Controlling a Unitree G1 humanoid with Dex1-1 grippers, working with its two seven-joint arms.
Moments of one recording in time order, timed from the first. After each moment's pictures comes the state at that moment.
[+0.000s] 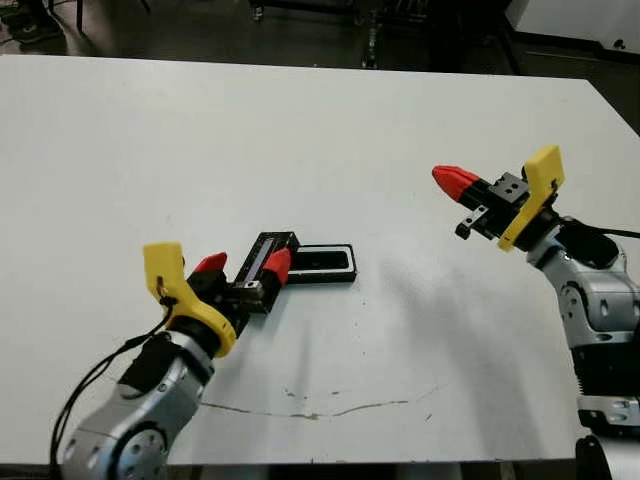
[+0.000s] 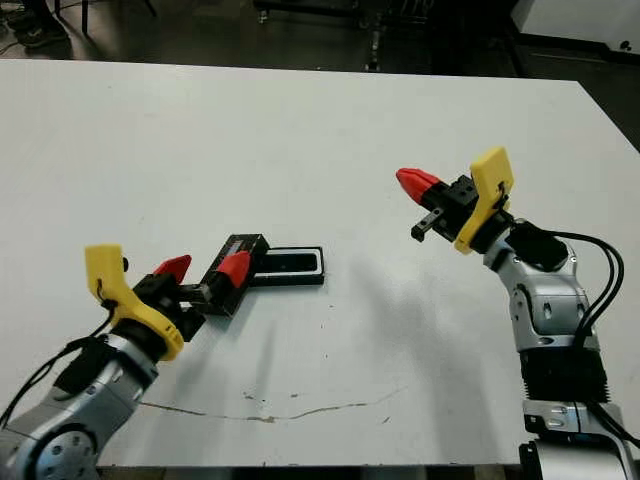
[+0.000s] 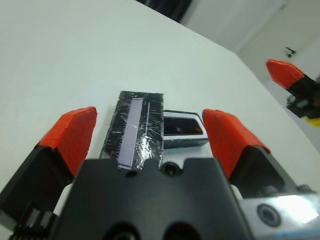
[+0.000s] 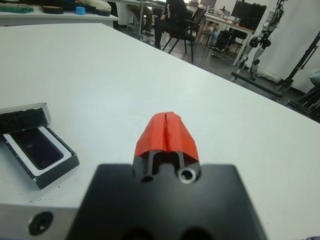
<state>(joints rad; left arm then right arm) 0.09 -0.07 0.06 -0.71 -0.48 0.87 0.00 -0.46 -0.49 -0.06 0.22 0.29 0.16 0.75</state>
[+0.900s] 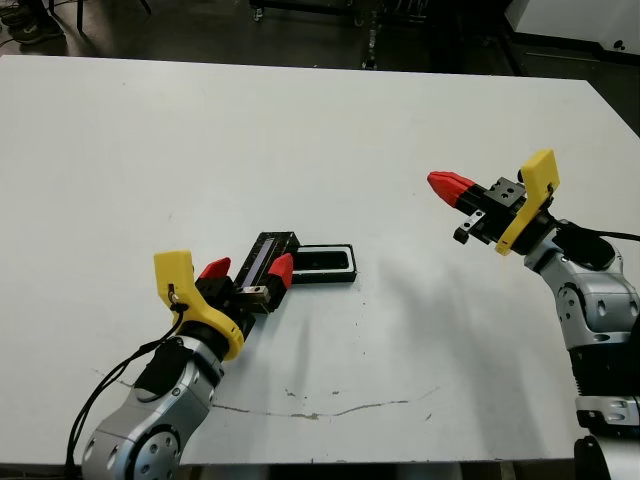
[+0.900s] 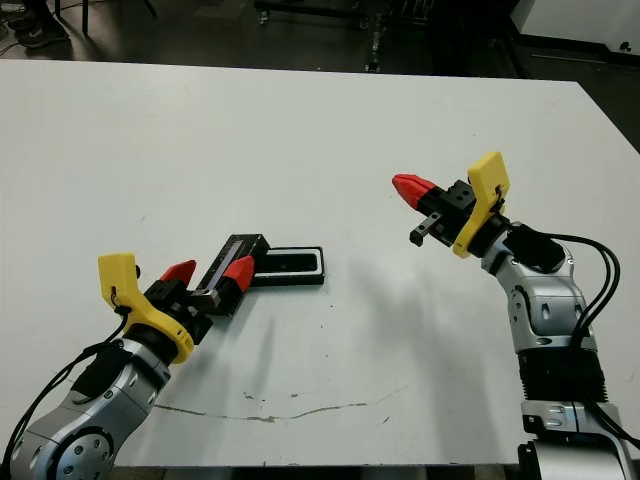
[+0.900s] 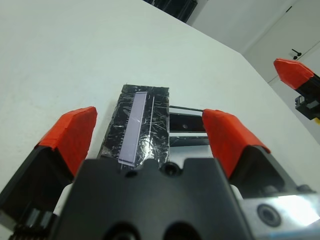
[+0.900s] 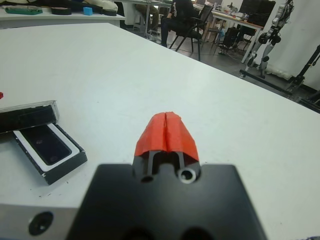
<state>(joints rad) 0.12 -0.02 0.02 -0.65 -0.48 0.79 0.02 -0.46 -0.48 -0.06 0.25 0.30 0.15 0.79</state>
